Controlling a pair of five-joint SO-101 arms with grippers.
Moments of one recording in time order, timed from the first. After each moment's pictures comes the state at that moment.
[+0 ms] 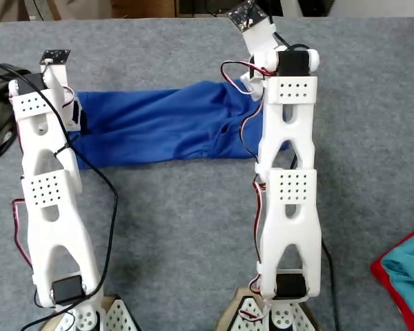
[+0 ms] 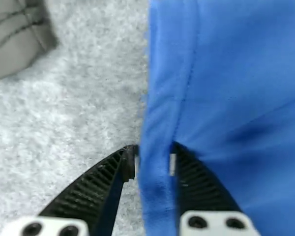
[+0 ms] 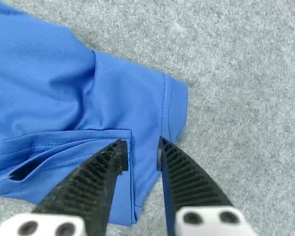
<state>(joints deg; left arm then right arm) -20.3 72.3 -80.4 96.9 -24.3 -4.7 62.3 -92.4 99.5 21.1</state>
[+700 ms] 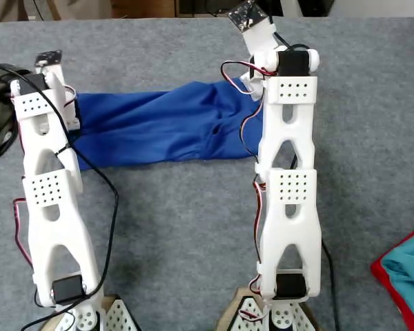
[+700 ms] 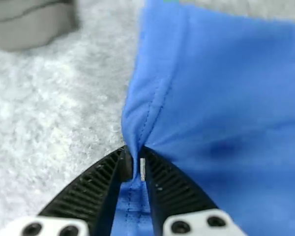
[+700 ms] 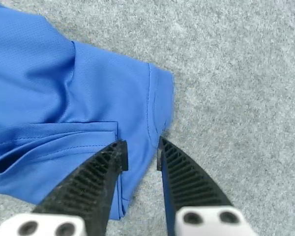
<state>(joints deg) -20.0 72.6 -83.5 97.5 -10.2 -4.7 62.3 -92.4 99.5 21.1</state>
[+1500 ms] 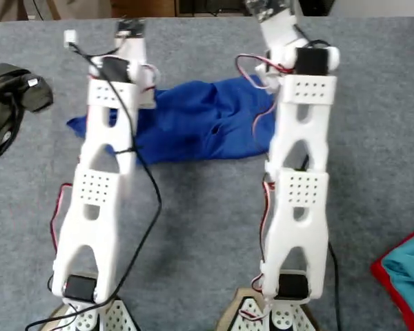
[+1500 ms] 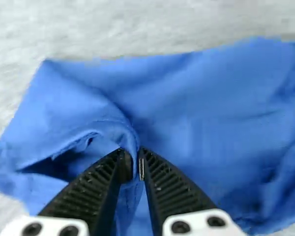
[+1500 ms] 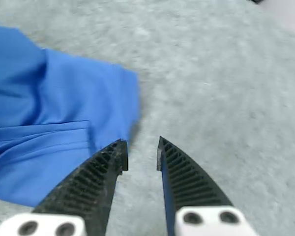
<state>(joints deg) 6.5 66.1 -90.7 97.5 -2.6 0.1 56.7 -92.4 99.5 20.1</state>
